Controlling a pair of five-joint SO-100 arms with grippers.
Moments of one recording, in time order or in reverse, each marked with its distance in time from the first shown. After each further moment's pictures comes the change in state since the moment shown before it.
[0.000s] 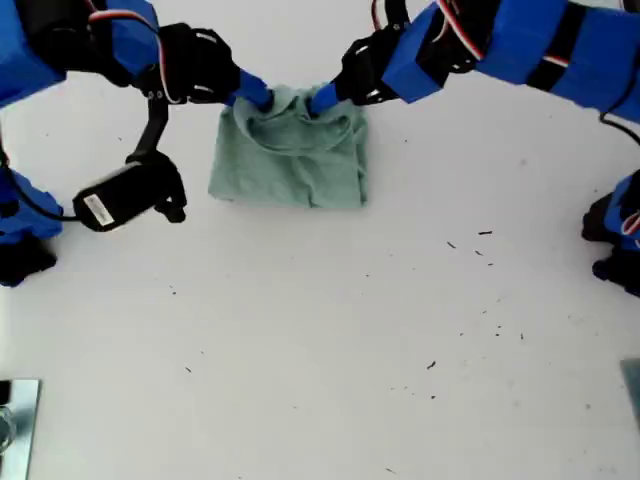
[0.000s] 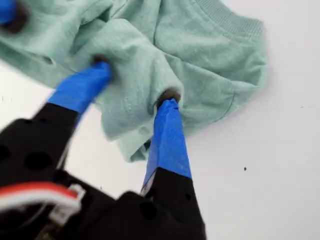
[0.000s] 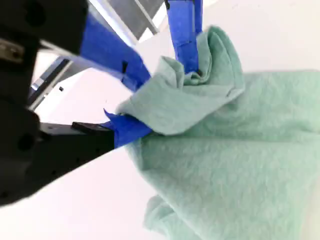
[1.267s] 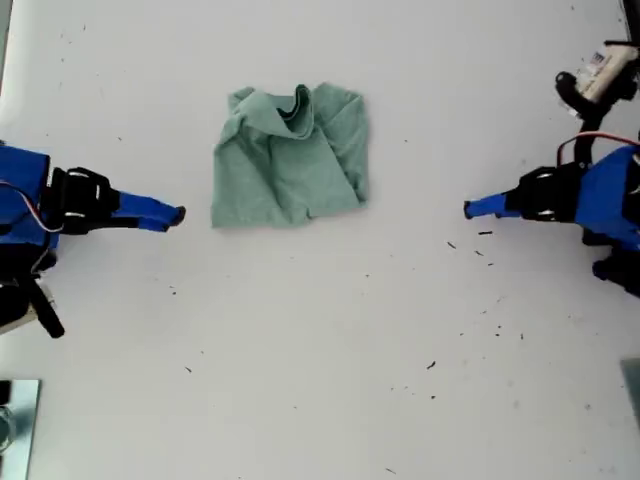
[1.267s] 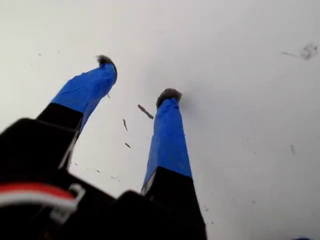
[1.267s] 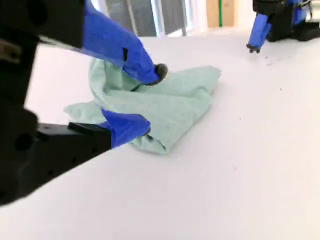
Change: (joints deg) arm 0 21.1 99.7 91.6 -5.6 -30.6; arm 1 -9.3 112.4 108.1 11.2 27.2
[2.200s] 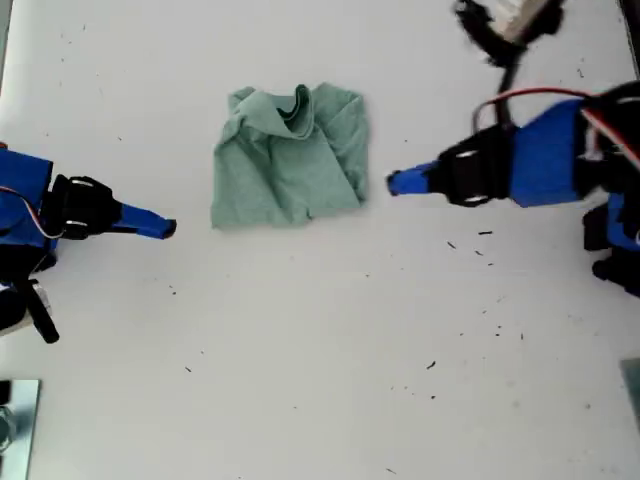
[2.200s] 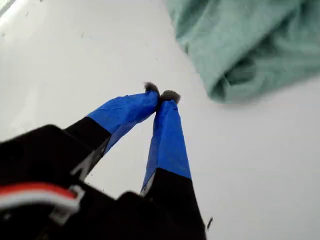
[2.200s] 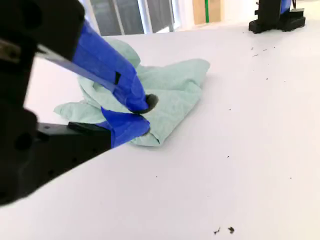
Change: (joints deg) arm 0 2.1 0.0 3.4 0.0 1.8; arm 1 -8.6 -71.9 -58.8 -33.1 -22.9
